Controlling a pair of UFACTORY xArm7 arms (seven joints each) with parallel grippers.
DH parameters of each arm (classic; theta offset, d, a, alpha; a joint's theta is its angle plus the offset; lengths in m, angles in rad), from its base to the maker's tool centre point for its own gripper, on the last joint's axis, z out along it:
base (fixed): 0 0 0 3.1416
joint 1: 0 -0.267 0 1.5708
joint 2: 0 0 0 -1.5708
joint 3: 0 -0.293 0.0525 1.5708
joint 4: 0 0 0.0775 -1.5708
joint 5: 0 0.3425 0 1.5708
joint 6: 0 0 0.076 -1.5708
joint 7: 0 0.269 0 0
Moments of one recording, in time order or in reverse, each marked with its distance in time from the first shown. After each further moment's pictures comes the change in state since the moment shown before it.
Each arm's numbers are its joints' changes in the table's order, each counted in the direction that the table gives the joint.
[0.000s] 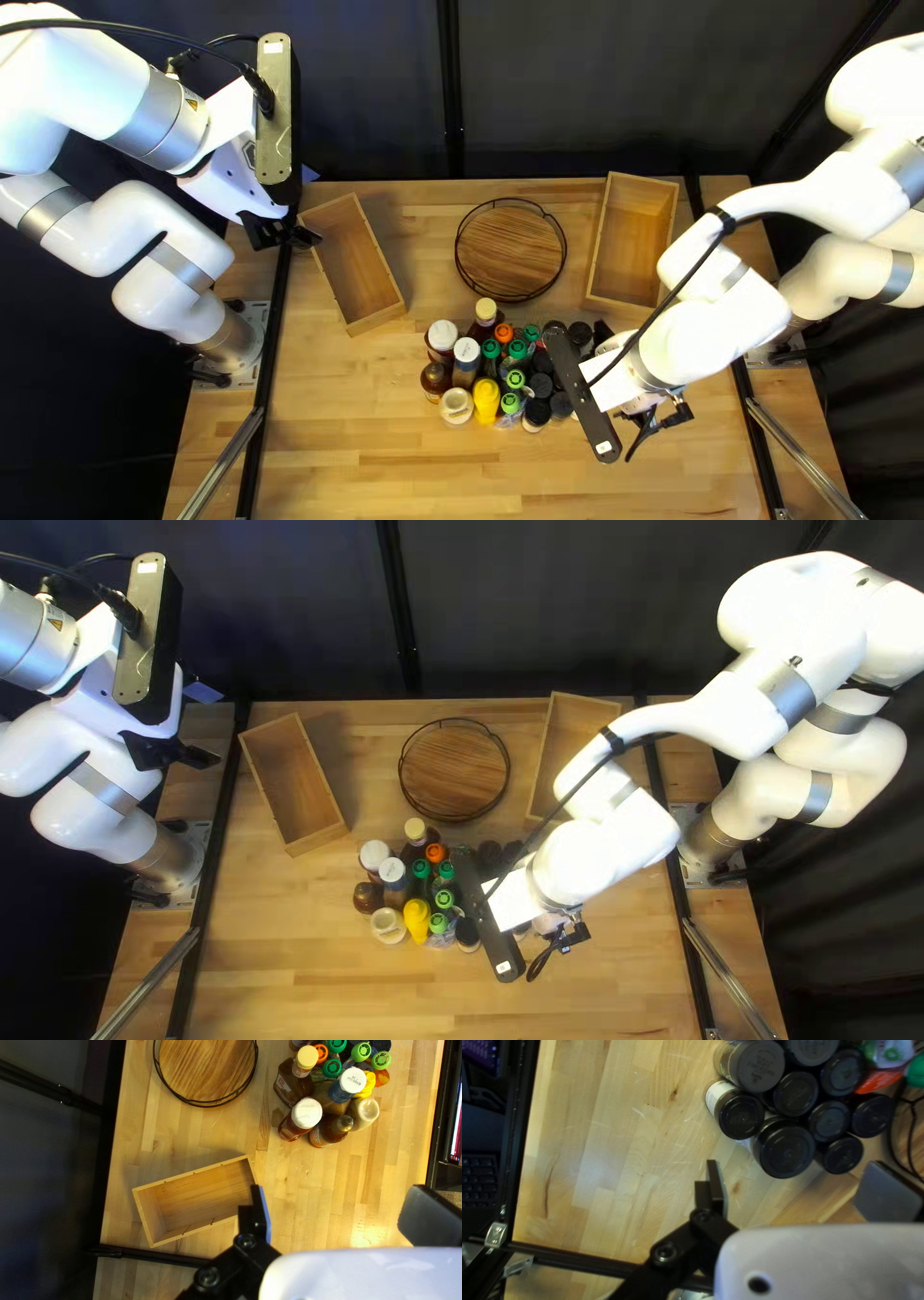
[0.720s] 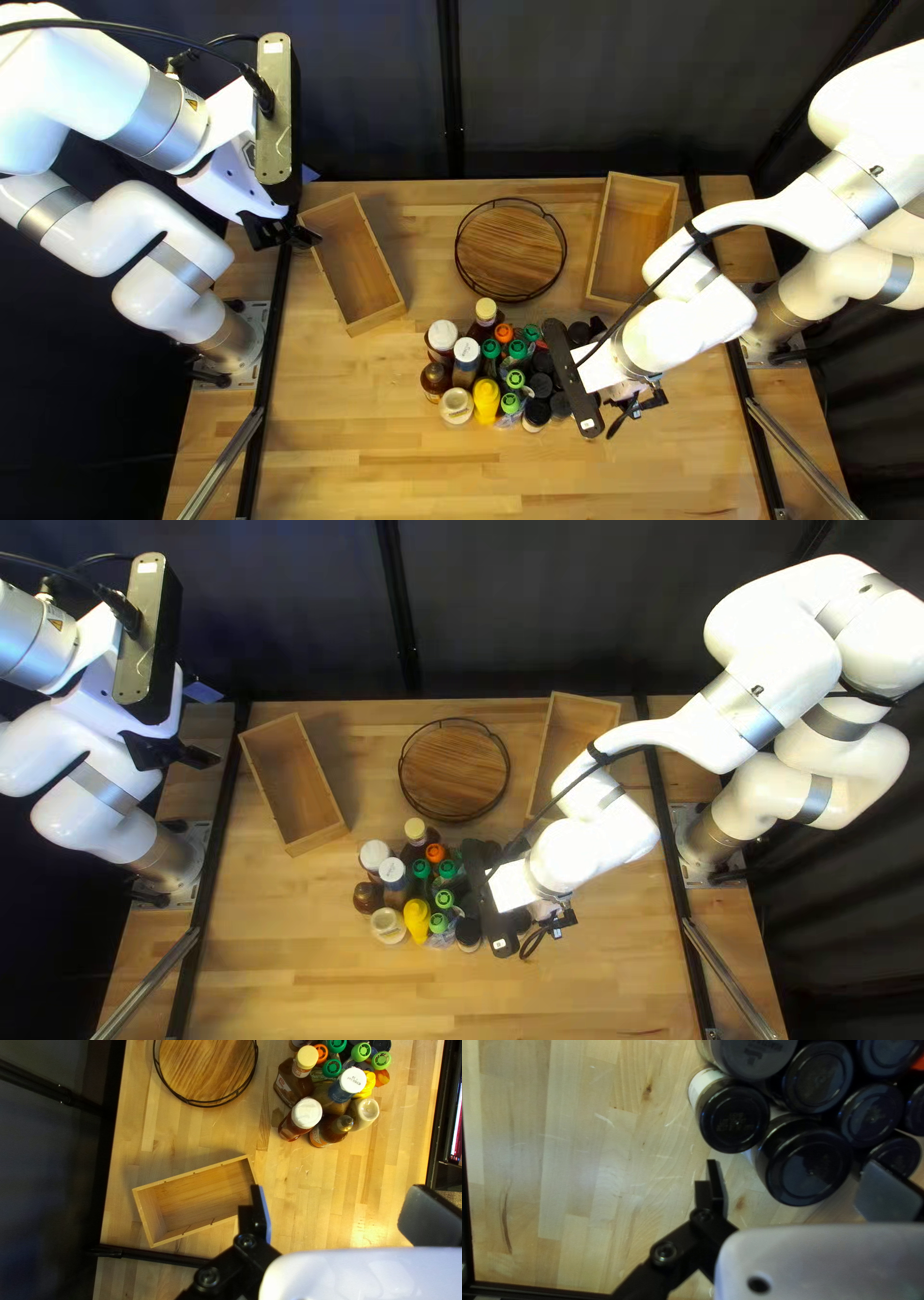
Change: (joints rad) left arm 0.000 0.000 0.000 0.000 0.000 0.000 0.000; right arm 0.029 0.038 0.079 0.105 0.014 -0.153 -0.044
